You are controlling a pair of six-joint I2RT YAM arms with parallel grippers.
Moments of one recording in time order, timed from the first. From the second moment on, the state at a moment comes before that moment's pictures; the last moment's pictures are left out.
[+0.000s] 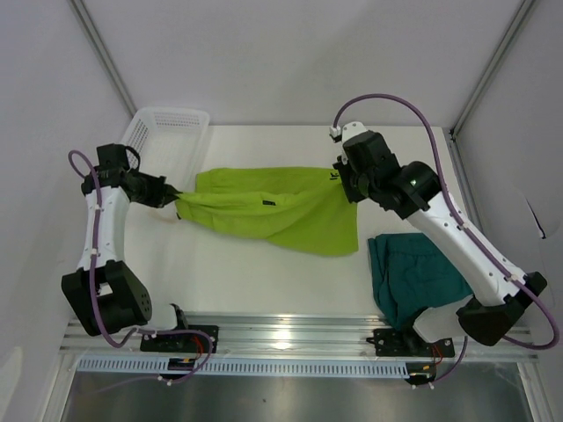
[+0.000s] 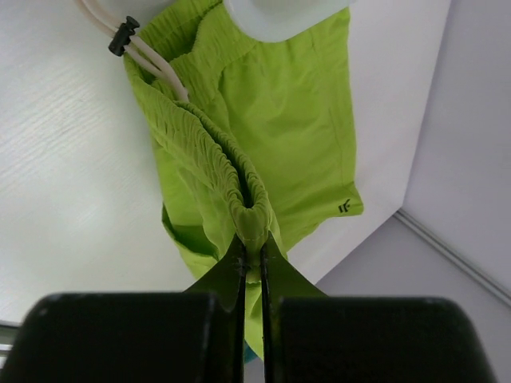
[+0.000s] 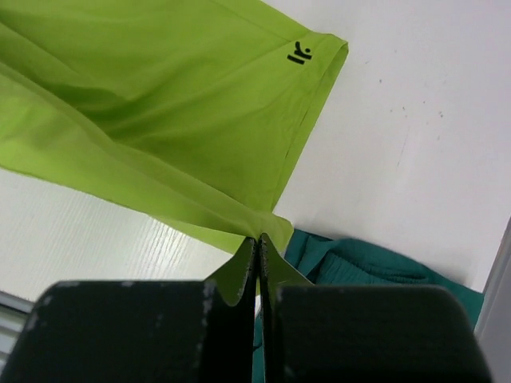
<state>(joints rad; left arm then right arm) 0.30 1.38 1.26 -0.92 0.33 -1.02 0.74 1.37 1.66 -1.03 0.35 0.11</state>
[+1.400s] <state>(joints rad) 0.16 1.84 1.51 -0.43 0.47 -1.39 0.21 1.98 2.05 -0.77 -0.13 0.07</state>
